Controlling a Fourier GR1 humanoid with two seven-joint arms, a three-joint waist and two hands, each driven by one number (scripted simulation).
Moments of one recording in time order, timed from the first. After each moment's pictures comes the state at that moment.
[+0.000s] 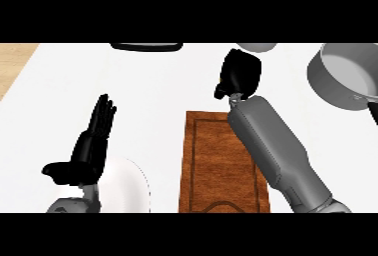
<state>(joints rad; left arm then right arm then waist) -0.06 0.06 -0.09 -1.56 0.02 0.15 -0.11 -0.91 -0.02 0.22 -0.84 1.18 -0.24 0.78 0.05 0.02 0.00</state>
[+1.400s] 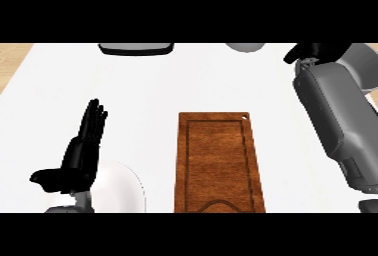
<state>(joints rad) 0.00 0.06 -0.07 -1.62 0.01 0.16 -0.08 -0.99 -0.30 0.02 -0.74 1.32 -0.32 0.89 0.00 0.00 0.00</state>
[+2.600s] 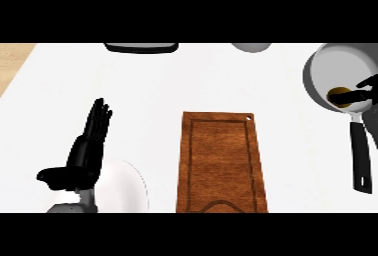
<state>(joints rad) -0.02 0.04 -0.06 -1.58 0.01 0.14 -0.11 -0.83 -0.54 -0.31 -0.36 1.00 -0.33 0.49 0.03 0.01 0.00</state>
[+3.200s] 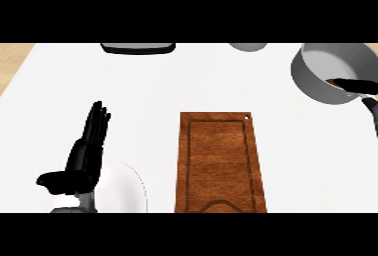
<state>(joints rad) 0.00 0.03 -0.06 -1.59 0.00 0.15 -0.12 -0.79 -0.48 -0.59 -0.49 0.66 -0.55 0.06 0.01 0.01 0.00</state>
